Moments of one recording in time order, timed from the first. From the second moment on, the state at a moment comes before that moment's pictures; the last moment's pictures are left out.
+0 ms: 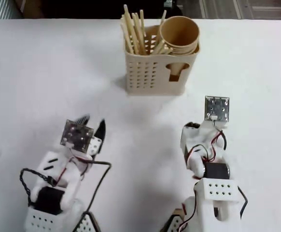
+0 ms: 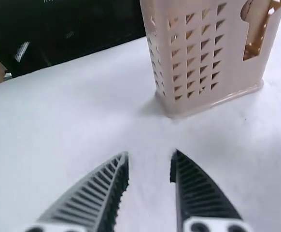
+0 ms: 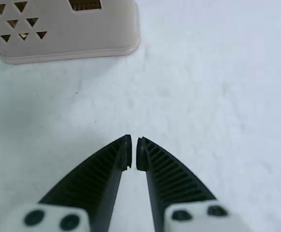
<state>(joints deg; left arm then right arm) 8.1 -103.8 90.6 48.0 -10.6 -1.1 -63.9 78.6 35.6 -0.5</state>
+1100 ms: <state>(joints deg) 5.1 -103.8 97.2 61.6 -10.5 -17.7 -102.5 96.4 43.7 -0.5</state>
